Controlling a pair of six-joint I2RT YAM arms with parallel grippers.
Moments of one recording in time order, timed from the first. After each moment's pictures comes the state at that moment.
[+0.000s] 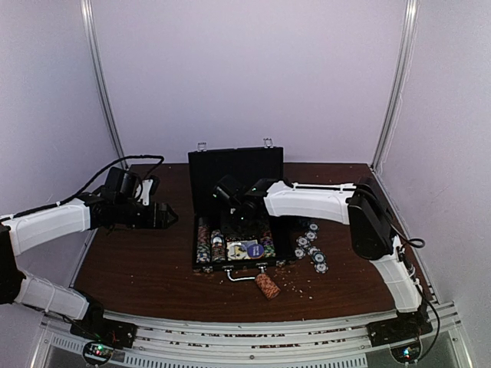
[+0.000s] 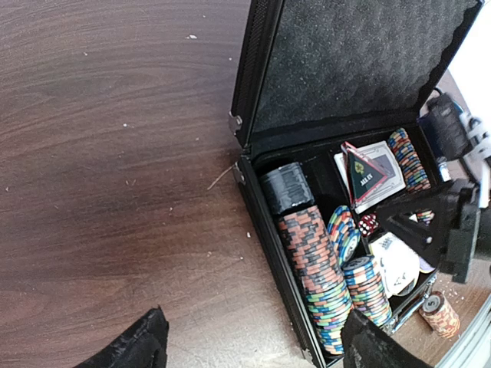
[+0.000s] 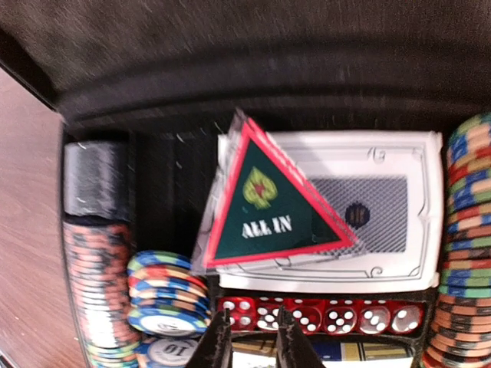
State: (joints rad) left arm -0.39 1.25 0.77 -0.31 0.20 -0.31; right arm 0.98 2.34 2.00 -0.73 0.18 0.88
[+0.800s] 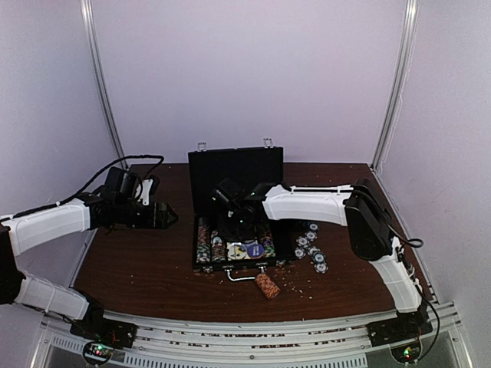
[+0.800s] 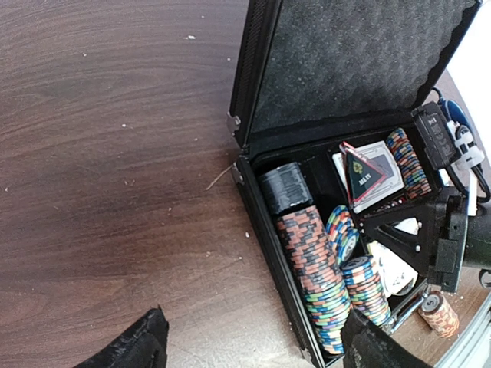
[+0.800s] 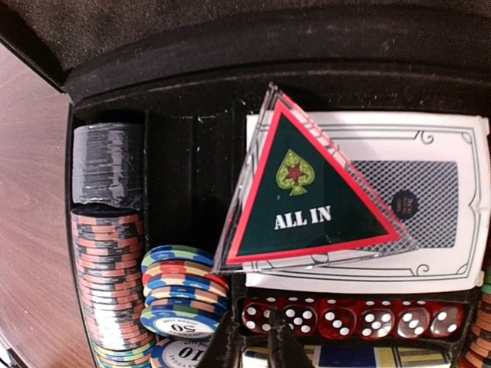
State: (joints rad) left arm -0.39 1.24 0.77 -0.31 0.20 -0.31; right arm 0.98 2.34 1.96 -0.66 0.12 0.90
